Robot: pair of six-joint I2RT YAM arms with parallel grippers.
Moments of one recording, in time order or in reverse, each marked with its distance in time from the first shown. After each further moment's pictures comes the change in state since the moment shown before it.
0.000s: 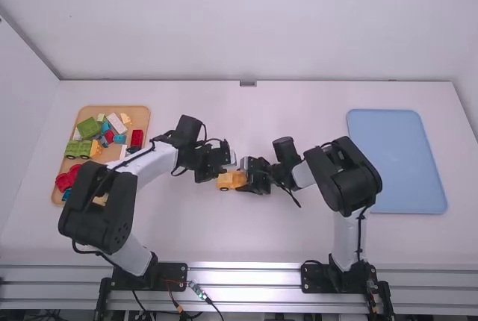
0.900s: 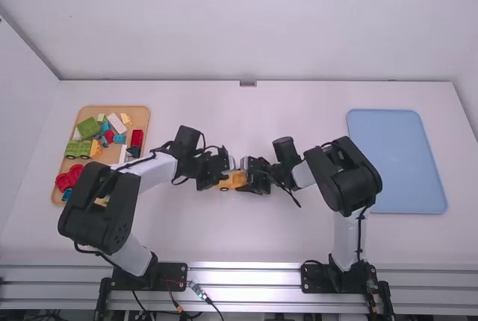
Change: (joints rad) left arm 0.000 -0.002 -0.124 0.172 0.055 -0.083; right arm 0.000 0.000 0.000 0.000 0.000 0.003
